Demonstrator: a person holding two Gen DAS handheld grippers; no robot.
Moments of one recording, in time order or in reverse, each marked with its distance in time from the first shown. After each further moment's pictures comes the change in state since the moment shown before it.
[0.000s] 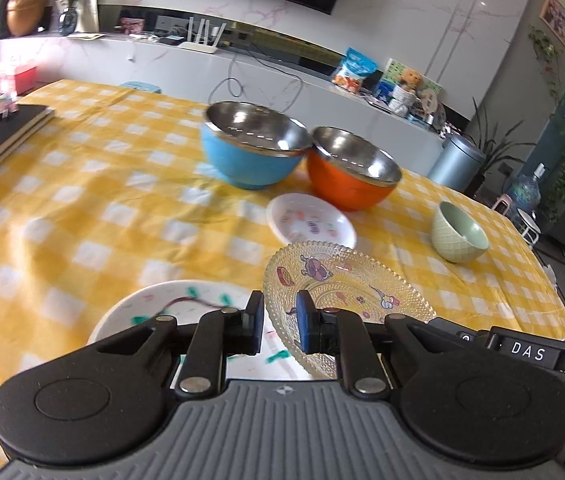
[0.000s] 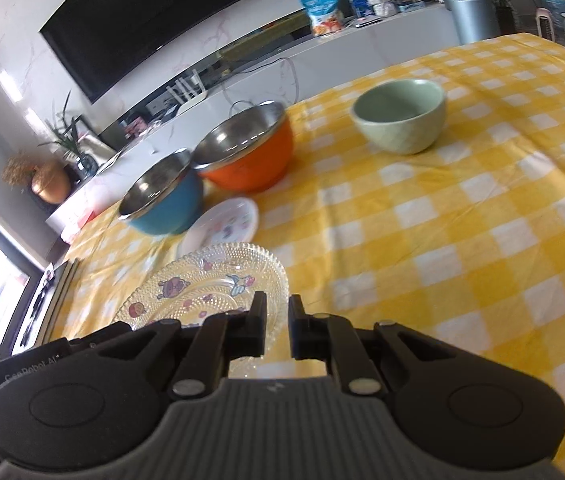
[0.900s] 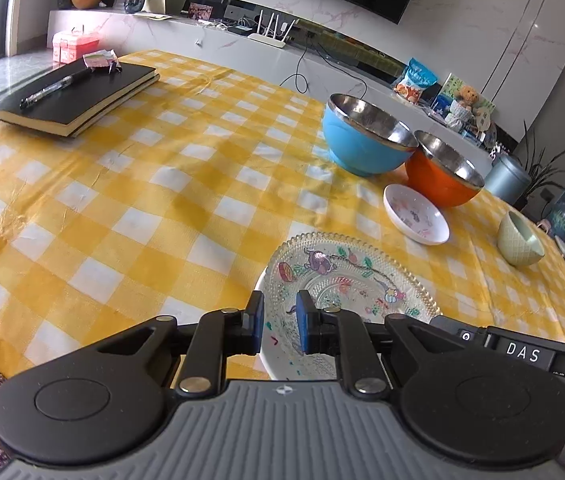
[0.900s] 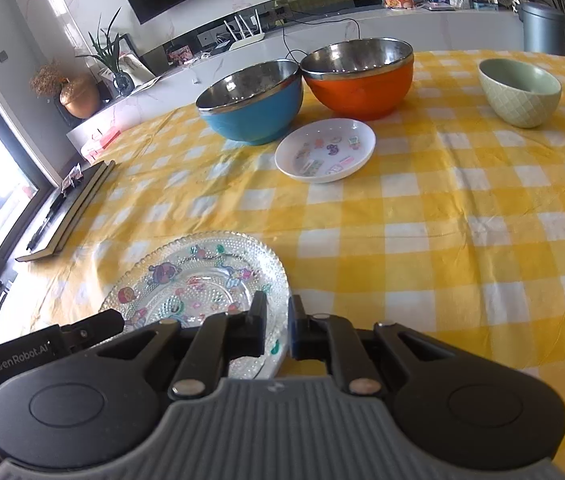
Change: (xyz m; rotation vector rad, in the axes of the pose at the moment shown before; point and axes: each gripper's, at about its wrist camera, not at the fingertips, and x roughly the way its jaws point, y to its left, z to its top) left arm -0.027 0.078 -0.030 -0.092 0.008 0.112; right arm 0.038 0.082 -0.047 -0.219 0.126 0.009
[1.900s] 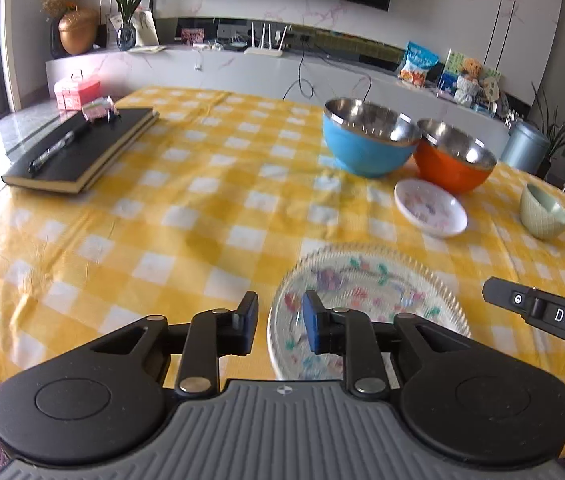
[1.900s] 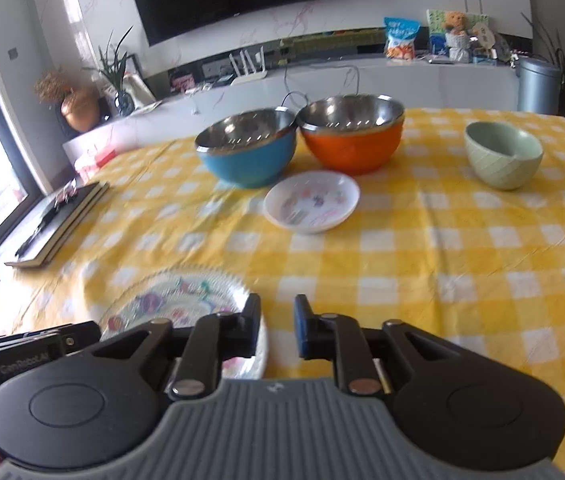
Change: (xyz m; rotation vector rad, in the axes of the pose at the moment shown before) left arm -0.008 -0.021 0.016 0.151 -0.034 0.099; right arm -0.021 -0.004 0.009 -0.079 -0.140 -0.060
